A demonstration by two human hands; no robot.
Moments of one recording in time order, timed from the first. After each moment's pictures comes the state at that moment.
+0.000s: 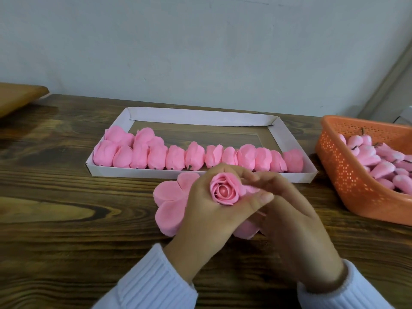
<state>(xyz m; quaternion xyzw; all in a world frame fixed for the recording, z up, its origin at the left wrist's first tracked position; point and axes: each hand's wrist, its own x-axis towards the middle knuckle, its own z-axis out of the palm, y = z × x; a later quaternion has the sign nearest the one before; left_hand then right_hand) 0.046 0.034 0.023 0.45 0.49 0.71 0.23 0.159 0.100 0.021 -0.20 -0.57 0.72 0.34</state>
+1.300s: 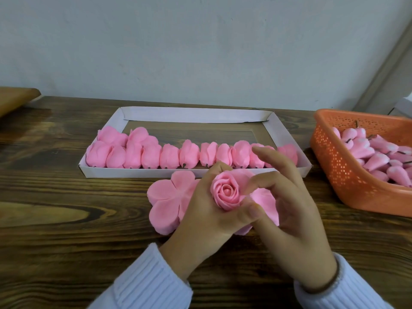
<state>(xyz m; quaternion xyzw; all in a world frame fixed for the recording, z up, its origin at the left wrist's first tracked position) 0.047 0.037 0.017 0.46 0.40 0.71 0.36 0.164 0.099 0.030 -0.12 -0.82 0.33 0.44</state>
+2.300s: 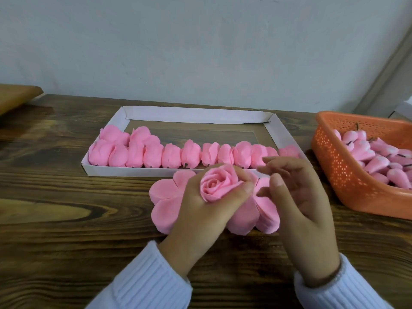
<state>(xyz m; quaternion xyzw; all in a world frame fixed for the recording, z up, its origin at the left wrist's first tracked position) 0.043 0.035 0.016 0.45 0.45 0.72 0.28 0.162 0.106 0.023 -0.17 -0.70 0.48 0.51</state>
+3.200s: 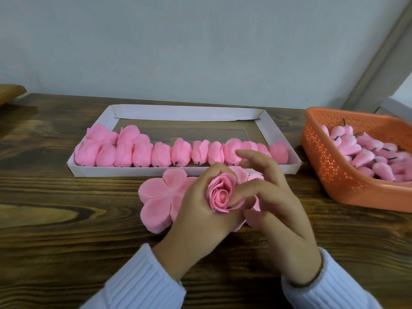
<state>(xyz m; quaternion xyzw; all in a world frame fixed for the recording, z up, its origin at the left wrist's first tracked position) 0.053 0.039 0.012 0.47 0.46 0.70 0.29 0.166 0.103 0.028 -0.07 -0.80 0.43 0.40</state>
